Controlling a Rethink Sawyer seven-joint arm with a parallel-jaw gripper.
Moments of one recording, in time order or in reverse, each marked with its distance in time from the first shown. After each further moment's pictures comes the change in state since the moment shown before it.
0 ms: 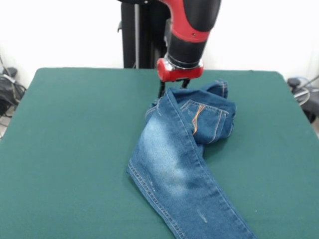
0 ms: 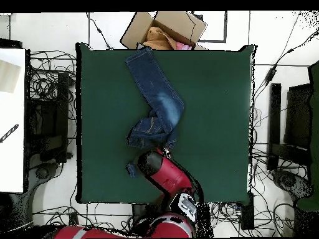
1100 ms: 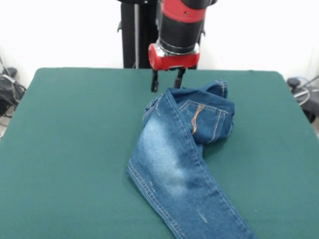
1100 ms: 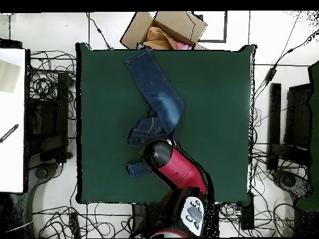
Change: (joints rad) arm 0.011 -0.075 -0.080 -0.081 -0.001 0.148 0.000
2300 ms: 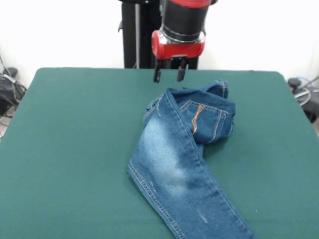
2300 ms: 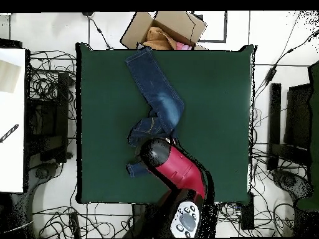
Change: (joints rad) arm 0.069 -0.025 -0.083 -0.049 -0.002 0.115 0.084
